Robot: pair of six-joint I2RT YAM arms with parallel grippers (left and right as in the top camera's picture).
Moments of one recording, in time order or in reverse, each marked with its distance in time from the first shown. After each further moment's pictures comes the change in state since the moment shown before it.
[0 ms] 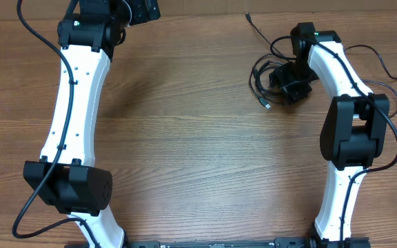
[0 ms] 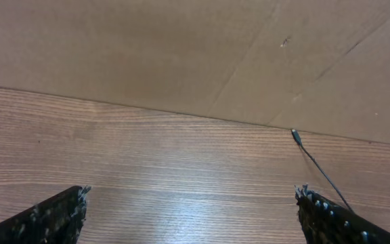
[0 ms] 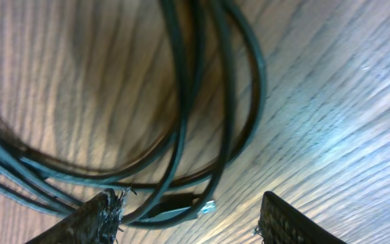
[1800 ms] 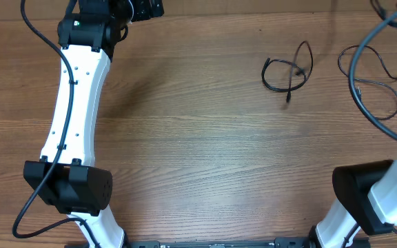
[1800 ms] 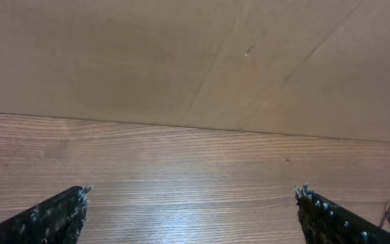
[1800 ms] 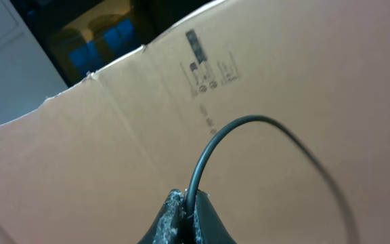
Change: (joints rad) left arm 0.000 0.000 0.000 0.058 0.092 0.023; right arm 0.085 -0.365 1.235 0.061 0.187 -0.630
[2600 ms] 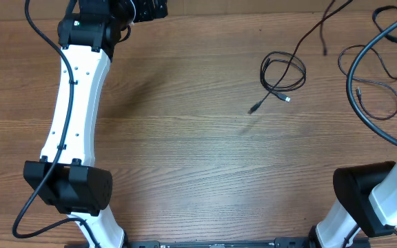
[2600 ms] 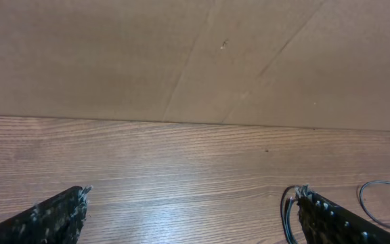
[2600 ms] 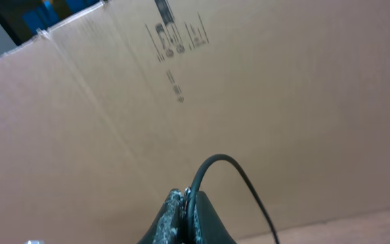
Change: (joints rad) left arm 0.000 0.000 0.000 0.000 0.082 -0.001; right arm 0.000 -0.008 -0.002 -0.158 0.051 -0.052
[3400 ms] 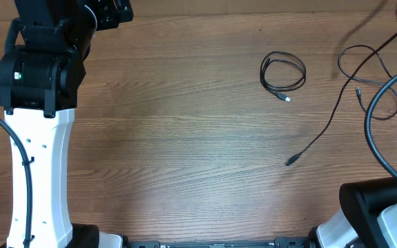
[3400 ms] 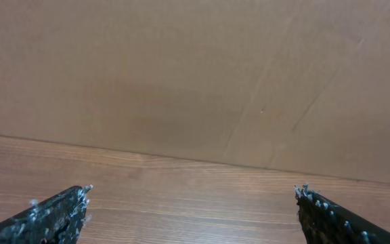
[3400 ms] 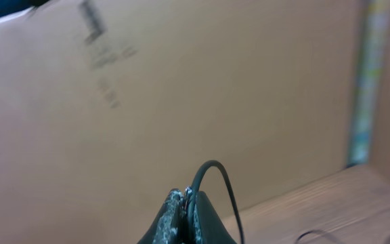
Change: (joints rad) left arm 0.000 -0.333 0.018 -0.167 -0.299 0.055; right arm 0.000 -0.104 -0.002 -0.144 0.273 -0.049
